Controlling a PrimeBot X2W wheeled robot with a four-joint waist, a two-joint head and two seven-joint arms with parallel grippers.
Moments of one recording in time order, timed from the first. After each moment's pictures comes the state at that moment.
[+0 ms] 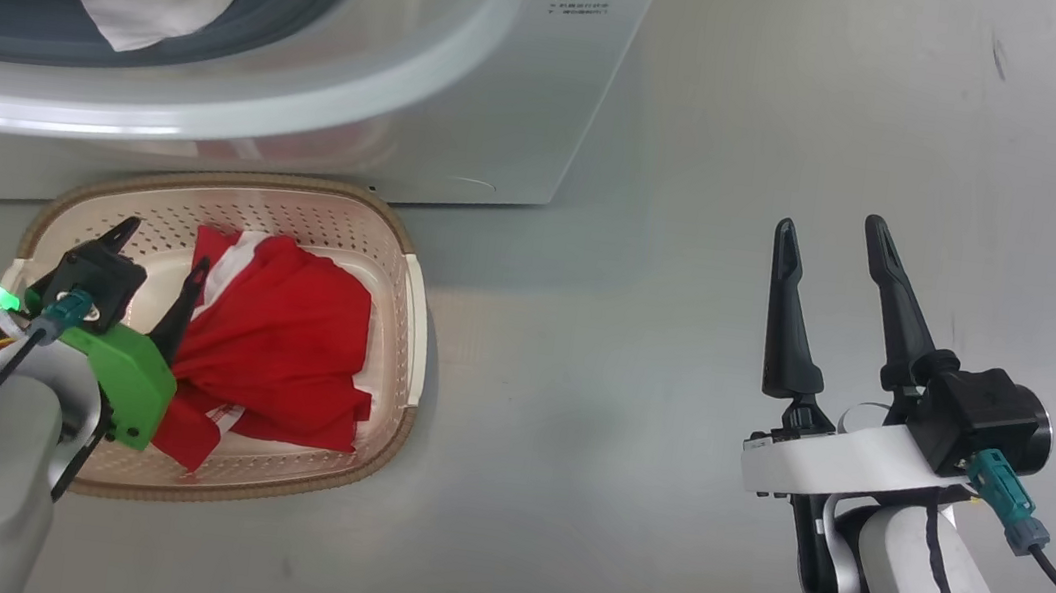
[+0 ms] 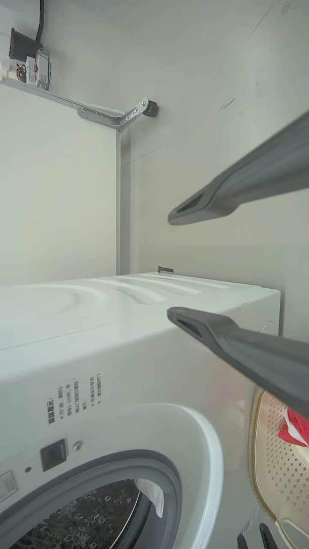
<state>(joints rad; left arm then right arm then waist) -0.61 0.30 -0.48 0.84 -0.23 -0.13 -0.25 -0.23 -0.05 0.30 0.03 0.28 -0.13 -0.25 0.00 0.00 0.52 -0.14</state>
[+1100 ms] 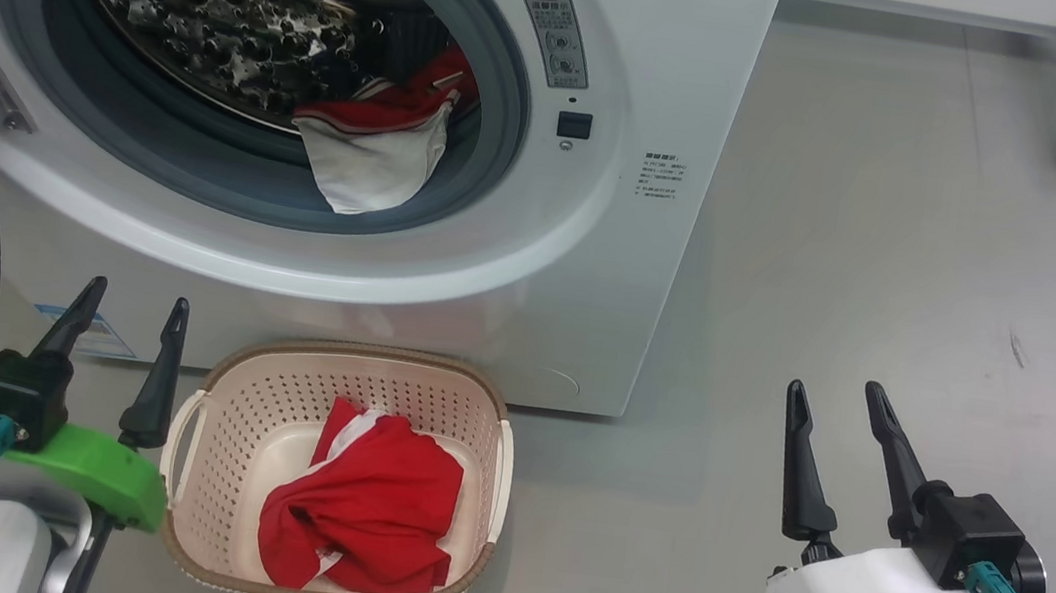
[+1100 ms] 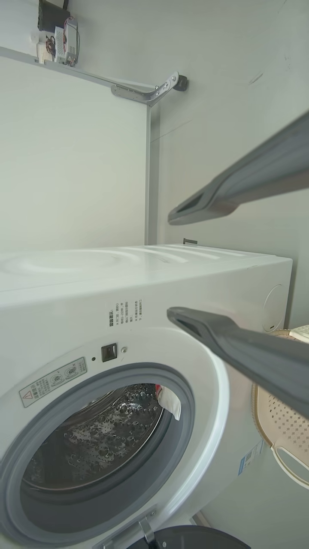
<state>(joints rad) -0.24 0.25 -0.20 0.37 -0.33 -0.07 -0.25 -0.02 -0.05 0.22 0.11 0.28 -0.05 -0.25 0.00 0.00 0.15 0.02</state>
